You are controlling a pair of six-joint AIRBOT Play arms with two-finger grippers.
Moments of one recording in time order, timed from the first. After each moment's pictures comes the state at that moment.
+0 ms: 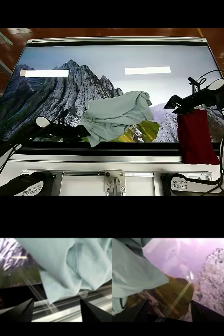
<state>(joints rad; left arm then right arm) -0.23 -1.19 0.54 0.69 -0.90 -1.49 -0.29 -1.49 1.22 -1.08 1.34 1.35</state>
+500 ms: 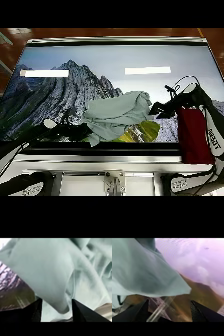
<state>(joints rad) -0.29 -1.27 0.52 0.57 -0.71 -1.50 -0.13 -1.66 1.21 -1.04 1.32 1.29</state>
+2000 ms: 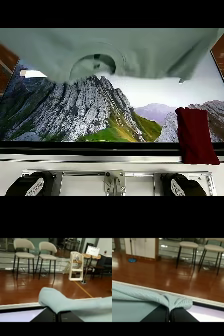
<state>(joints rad) 0.04 -0.82 1.85 1.11 -1.00 -1.45 -0.11 -0.91 1.80 -1.18 0.96 1.23</state>
